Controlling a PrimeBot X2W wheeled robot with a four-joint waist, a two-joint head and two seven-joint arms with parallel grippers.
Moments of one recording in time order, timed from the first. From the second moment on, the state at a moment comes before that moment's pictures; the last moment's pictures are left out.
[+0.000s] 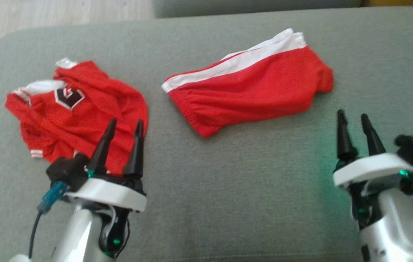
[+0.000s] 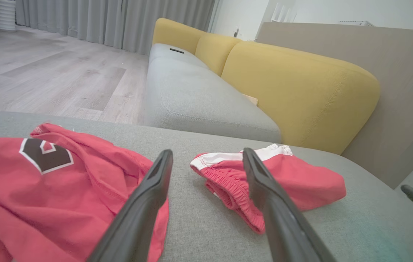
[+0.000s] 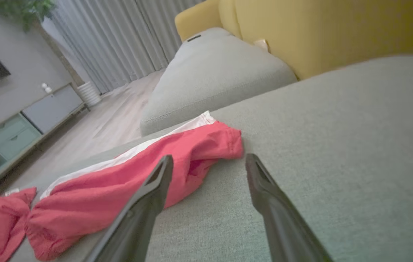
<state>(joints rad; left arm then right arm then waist) -0.15 0.05 -0.20 0.20 -0.34 -0.12 -0.25 -0.25 -0.06 0.00 0.41 0.34 0.13 -0.13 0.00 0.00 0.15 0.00</state>
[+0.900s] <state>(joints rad) -0.23 0.05 -0.33 0.15 -0.35 -0.12 -0.25 -0.87 -0.18 -0.38 1.21 0.70 0.13 0.06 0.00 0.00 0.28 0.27</state>
